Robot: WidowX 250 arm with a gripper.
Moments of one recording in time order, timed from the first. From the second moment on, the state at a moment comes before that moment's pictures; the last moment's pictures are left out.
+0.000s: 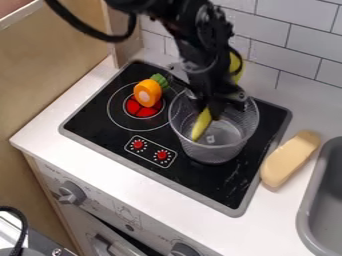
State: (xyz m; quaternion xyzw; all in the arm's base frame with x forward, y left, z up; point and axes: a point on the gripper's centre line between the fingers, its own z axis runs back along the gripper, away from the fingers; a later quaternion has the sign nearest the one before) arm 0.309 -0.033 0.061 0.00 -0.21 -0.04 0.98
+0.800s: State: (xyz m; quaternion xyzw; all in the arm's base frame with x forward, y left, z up) arm 0.297 -0.035 0.094 0.01 -0.16 -0.04 0.99
